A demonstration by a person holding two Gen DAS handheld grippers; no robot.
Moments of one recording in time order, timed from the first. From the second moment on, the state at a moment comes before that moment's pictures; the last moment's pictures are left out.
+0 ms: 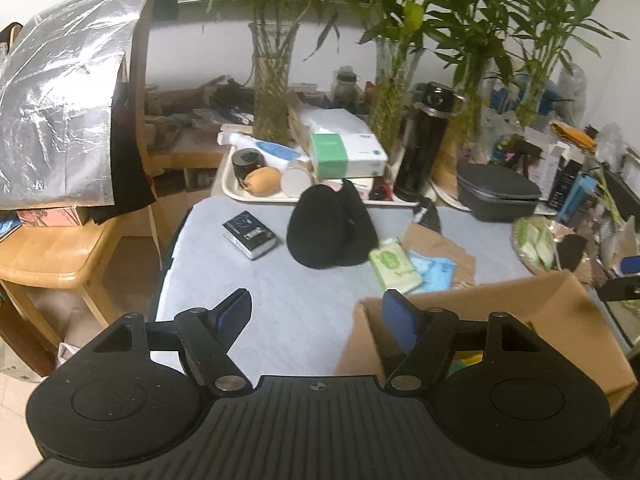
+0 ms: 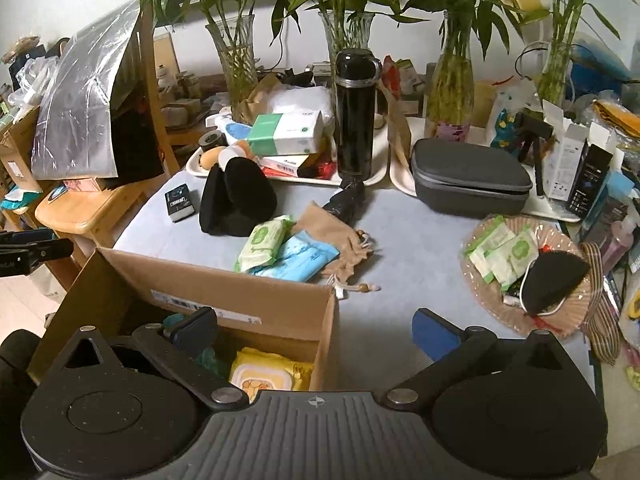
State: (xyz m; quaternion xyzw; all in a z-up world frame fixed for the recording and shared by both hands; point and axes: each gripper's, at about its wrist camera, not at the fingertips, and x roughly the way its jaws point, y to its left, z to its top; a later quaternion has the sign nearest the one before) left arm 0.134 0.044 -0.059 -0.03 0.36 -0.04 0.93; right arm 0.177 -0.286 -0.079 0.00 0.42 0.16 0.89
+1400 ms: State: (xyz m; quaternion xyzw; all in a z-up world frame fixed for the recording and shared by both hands) left arm 0.315 0.083 -0.185 -0.04 0.38 0.06 0.92; right arm 0.270 -0.322 -0.151 0.04 0.41 0.12 0.90
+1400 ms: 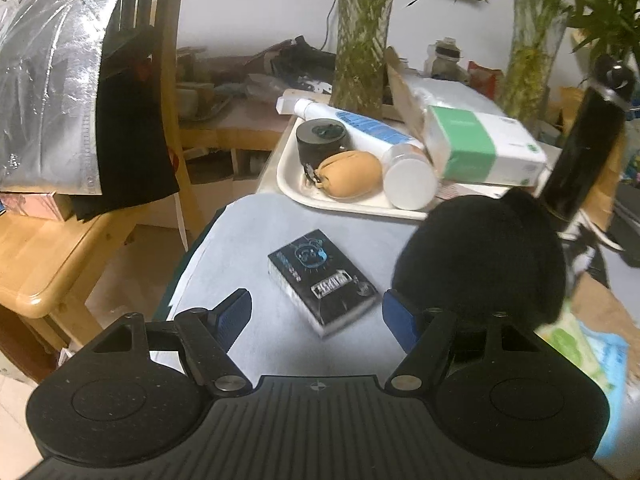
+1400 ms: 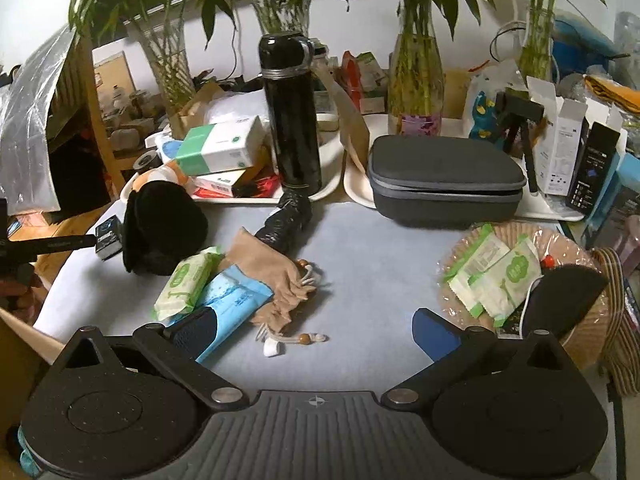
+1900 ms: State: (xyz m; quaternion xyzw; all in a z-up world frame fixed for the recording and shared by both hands) left arm 0.363 0.081 -0.222 -0.05 0.41 0.09 0.91; right arm 0.286 -0.339 -0.161 0.04 0.43 0.09 0.90
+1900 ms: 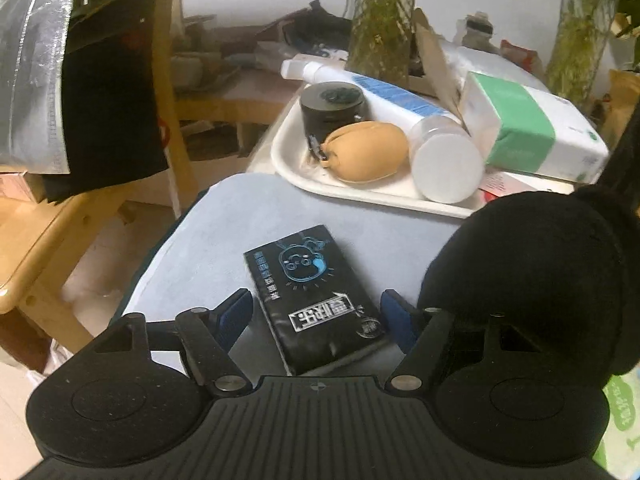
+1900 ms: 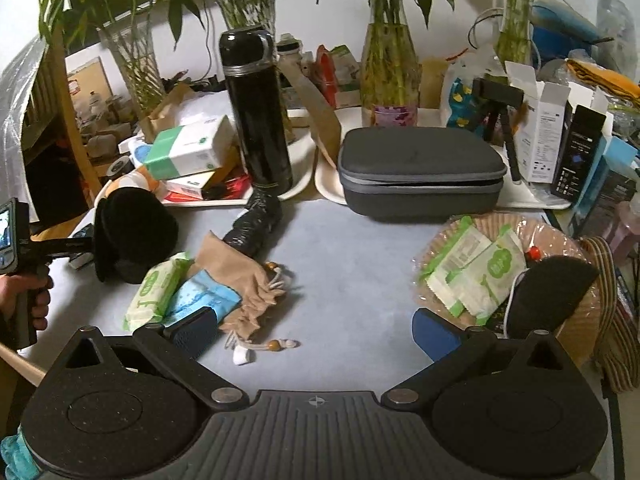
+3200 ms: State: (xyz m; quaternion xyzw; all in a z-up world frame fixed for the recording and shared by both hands) left arm 0.236 0.064 -0.135 -0.04 0.35 -0.08 0.93; right arm 0.367 -0.287 -0.247 -0.05 0.45 0.21 0.86
